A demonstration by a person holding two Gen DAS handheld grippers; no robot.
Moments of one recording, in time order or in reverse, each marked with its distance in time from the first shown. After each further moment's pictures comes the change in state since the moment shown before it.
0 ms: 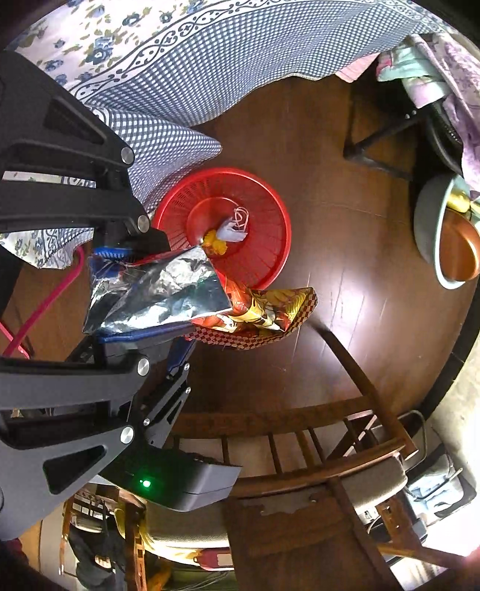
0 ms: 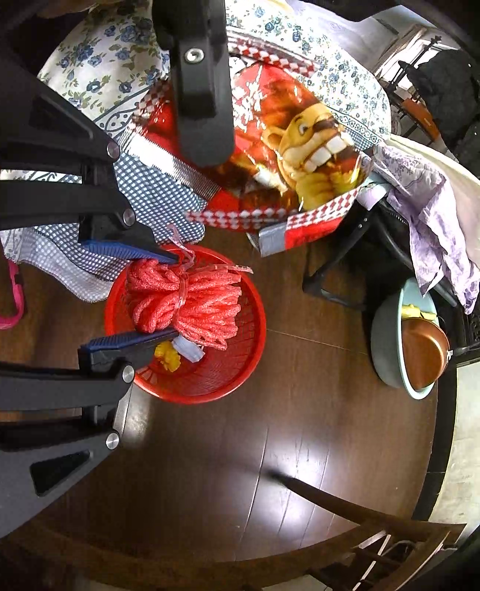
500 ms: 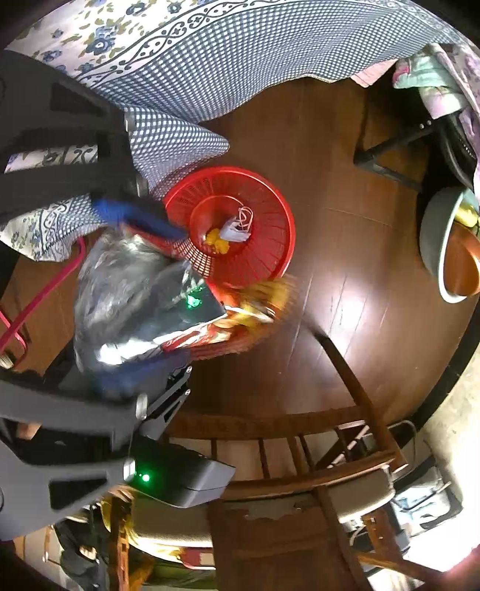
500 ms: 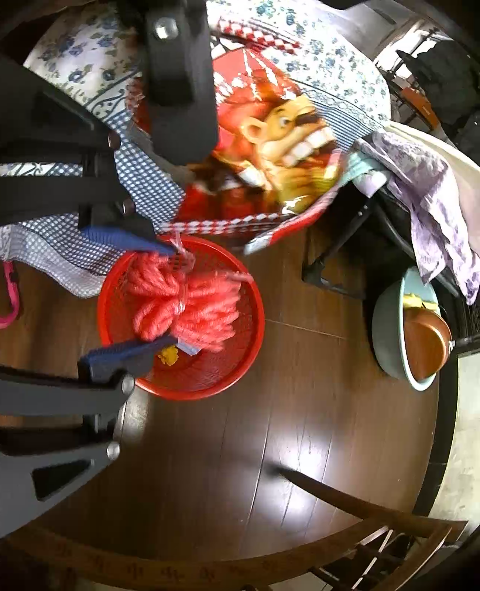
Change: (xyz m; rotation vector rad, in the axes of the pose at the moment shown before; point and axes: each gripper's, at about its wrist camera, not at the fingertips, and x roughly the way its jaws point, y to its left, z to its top) left arm 0.005 0.011 0.002 -0.066 -0.009 -0.013; right arm 0.007 0.000 0.004 0.037 -0.017 -0.036
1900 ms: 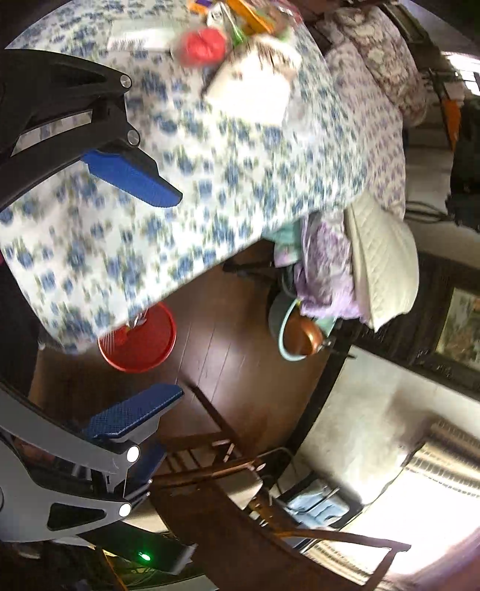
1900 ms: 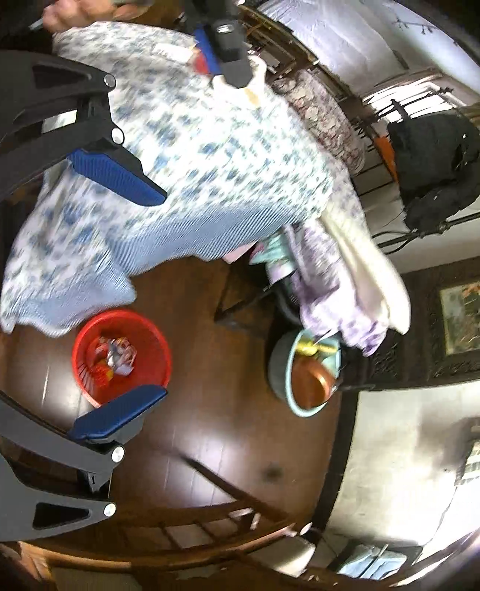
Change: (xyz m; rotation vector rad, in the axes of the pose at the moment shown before) left arm -0.258 0.077 -0.085 -0.043 -0.548 0.202; right arm -0.170 0.175 0.011 -0.171 -0.288 -0.027
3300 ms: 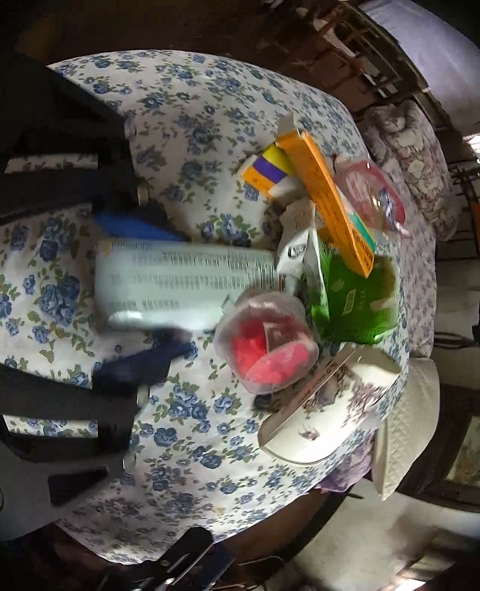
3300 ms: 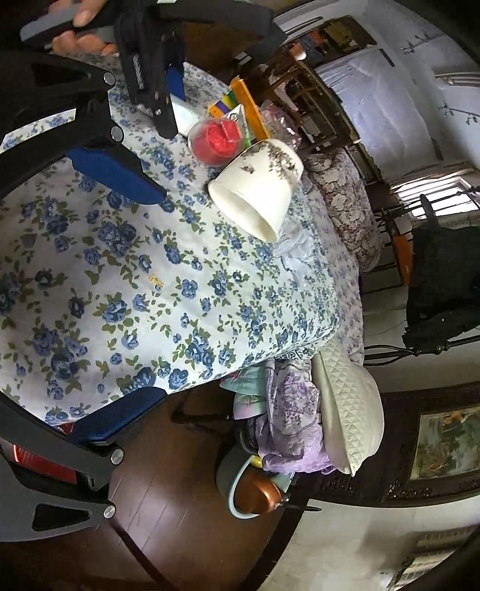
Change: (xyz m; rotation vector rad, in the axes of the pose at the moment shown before) left arm -0.017 0.195 -0.042 -0.132 0.089 0.403; right arm 0.054 0.166 0.008 -0.254 -0.030 0.216
